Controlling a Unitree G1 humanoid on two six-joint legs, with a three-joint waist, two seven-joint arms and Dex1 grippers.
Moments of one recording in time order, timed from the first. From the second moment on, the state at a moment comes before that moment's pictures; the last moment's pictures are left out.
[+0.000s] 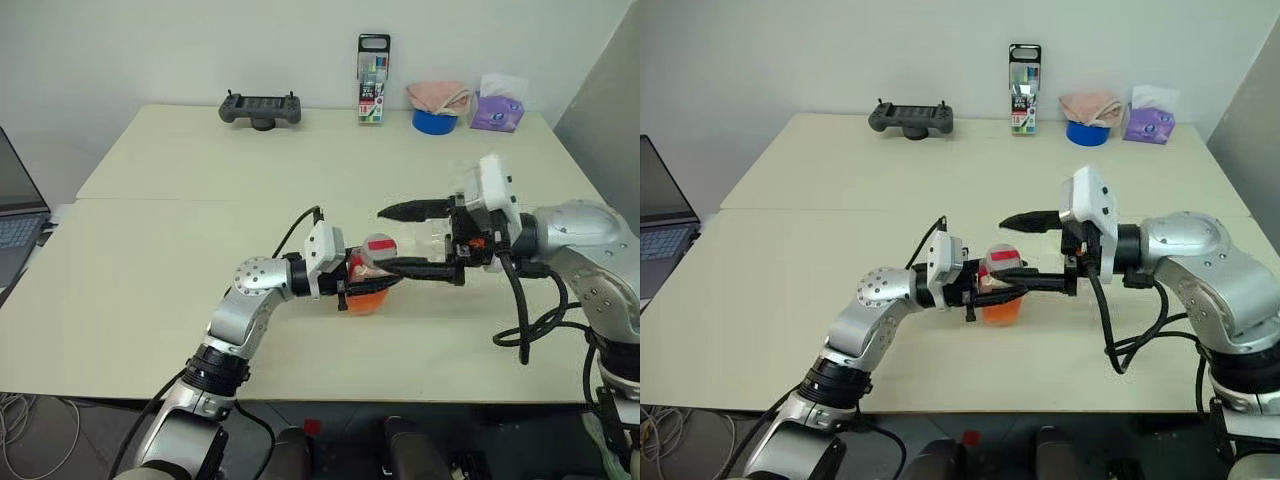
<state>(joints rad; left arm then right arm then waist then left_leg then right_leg) -0.54 0.27 -0.22 0.09 -0.34 0.06 -1.05 -0.60 -0.68 -0.02 -0.53 0.65 0.76 0.86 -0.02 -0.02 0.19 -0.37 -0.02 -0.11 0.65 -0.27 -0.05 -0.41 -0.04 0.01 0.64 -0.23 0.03</state>
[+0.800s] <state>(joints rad) -0.61 0.17 -0.17 0.24 -0.31 -0.03 -1.00 -0.46 -0.24 0.06 -0.91 0.51 1.20 -0.04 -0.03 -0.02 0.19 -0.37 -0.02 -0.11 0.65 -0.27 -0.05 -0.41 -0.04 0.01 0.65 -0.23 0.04</state>
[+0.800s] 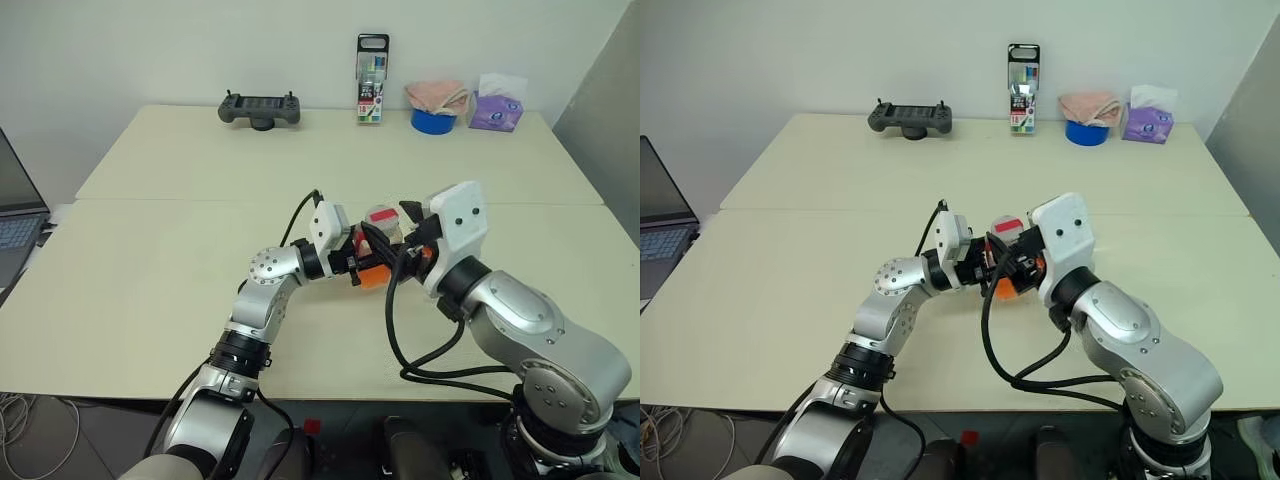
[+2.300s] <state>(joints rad) -0.53 0.27 -0.21 0.02 -0.38 0.17 -1.08 -0.82 -0.67 0.13 -0.08 0.54 0.55 1.28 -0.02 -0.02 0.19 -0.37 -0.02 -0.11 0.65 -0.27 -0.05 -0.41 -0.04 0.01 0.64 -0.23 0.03</state>
